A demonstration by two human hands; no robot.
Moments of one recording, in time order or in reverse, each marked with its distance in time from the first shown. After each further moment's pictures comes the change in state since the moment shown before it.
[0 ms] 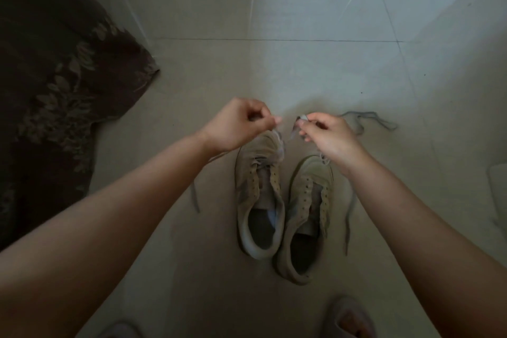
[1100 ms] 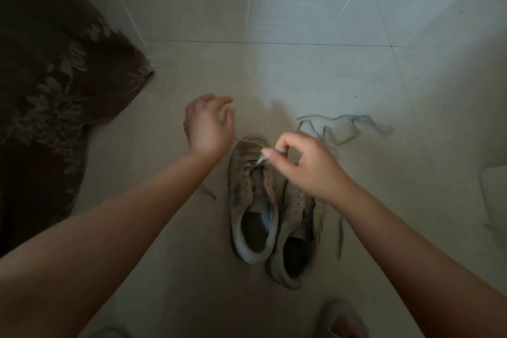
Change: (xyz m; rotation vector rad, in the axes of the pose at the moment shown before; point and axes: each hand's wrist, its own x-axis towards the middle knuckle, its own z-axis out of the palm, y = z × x) left_hand 0.006 -0.054 0.012 0.300 0.566 -0.206; right_hand -0.048 -0.013 0.010 -0.236 -0.117 -0.566
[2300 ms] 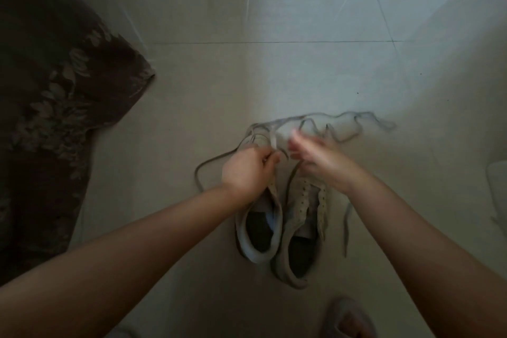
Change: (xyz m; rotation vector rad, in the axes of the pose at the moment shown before) left_hand -0.067 0.030 0.016 0.063 -0.381 0.170; right_hand 0.006 0.036 -0.007 0.426 -0.213 0.708
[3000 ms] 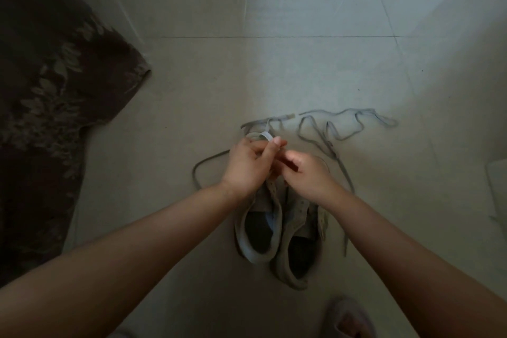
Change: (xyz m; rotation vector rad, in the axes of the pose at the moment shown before) left_hand 0.008 -0.003 0.005 -0.540 -0.029 -0.144; right_hand -0.003 0.015 0.034 -0.235 0.055 -0.349
